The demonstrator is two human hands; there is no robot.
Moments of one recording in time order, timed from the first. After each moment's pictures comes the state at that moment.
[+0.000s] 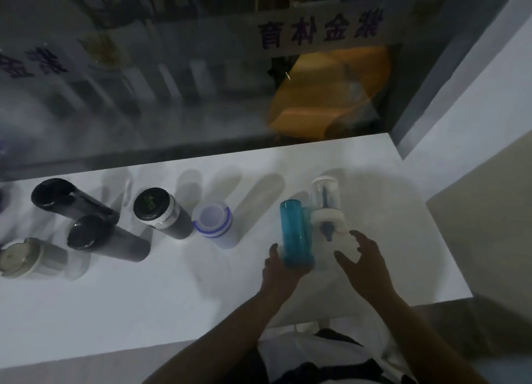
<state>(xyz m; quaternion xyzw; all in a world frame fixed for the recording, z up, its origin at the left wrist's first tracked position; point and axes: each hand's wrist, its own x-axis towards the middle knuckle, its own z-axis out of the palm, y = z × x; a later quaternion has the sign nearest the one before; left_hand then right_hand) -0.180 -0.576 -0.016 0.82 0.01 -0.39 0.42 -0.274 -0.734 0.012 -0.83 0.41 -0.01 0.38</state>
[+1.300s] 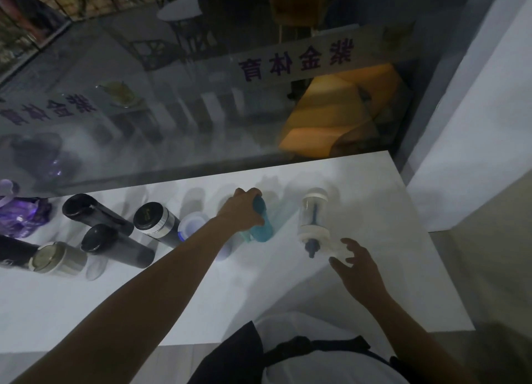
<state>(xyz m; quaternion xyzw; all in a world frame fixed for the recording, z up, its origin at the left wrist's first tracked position) -0.058 -0.621 0.089 0.95 -0.20 -0.23 0.10 -0.281 -0.801 0.001 -0.81 0.34 0.00 0.48</state>
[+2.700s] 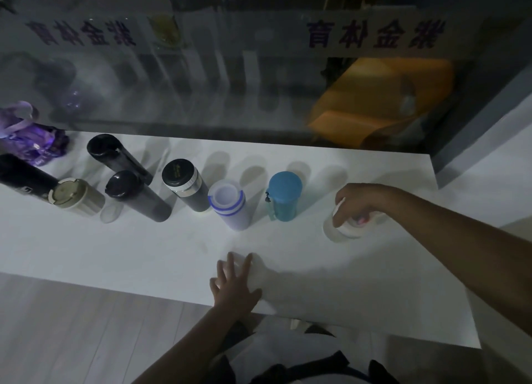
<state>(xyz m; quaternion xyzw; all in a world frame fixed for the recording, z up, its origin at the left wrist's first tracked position) -0.211 -0.478 -0.050 0.94 -0.04 -0.32 0.09 -0.110 -0.797 0.105 -0.88 0.12 0.43 0.16</state>
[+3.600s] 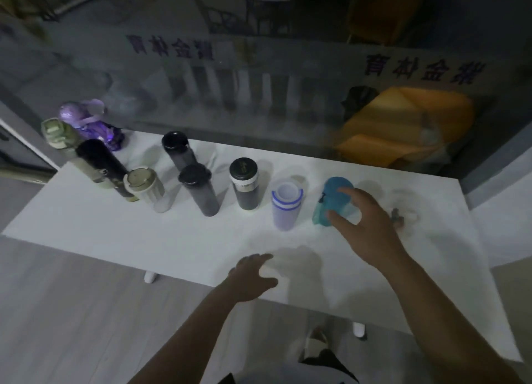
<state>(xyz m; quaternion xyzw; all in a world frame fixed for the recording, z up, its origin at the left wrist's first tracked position) -0.196 -0.373 0.022 0.90 -0.08 -0.34 0.26 -0.216 -0.618 0.152 -0.90 0.13 -0.04 0.41</state>
